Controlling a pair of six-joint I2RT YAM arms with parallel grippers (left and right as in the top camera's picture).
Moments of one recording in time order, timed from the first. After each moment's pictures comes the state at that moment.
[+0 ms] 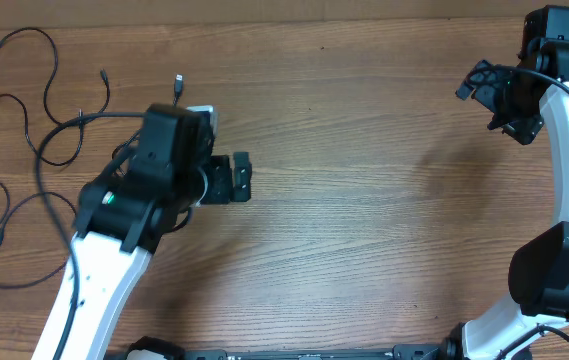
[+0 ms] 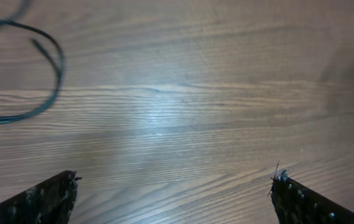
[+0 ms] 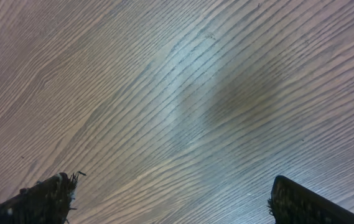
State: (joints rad) left arm -0.32 1.22 1.30 -1.03 0.07 -0.35; right arm -0.16 1.85 1.80 -1.20 -0.04 0.51
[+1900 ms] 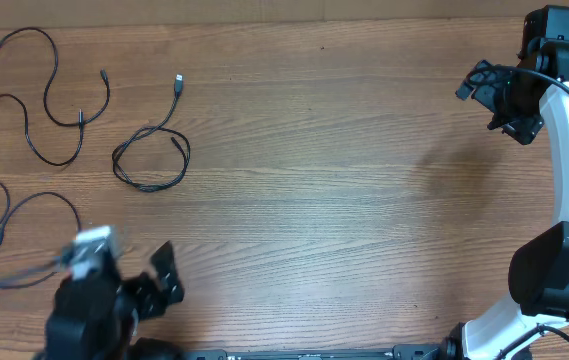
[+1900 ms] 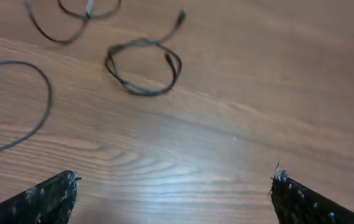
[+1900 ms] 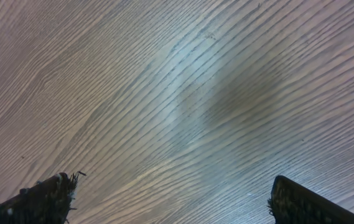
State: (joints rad) left arm -0.23 0.46 0.99 -1.21 -0.20 -0.44; right arm -0.16 1.85 1.80 -1.20 -0.04 0.51
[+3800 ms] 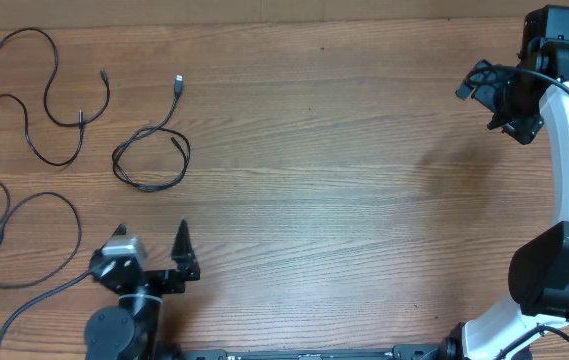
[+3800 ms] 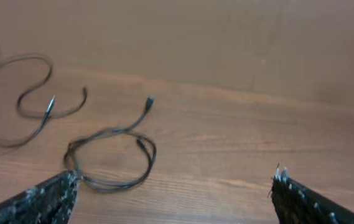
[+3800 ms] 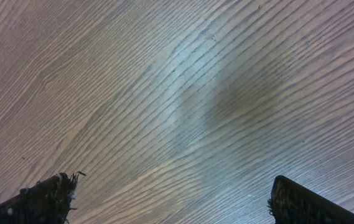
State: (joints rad) left arm -0.15 0.01 0.34 -0.48 -0.12 -0.19; right arm -0.16 1.85 1.80 -1.19 -0.04 0.51
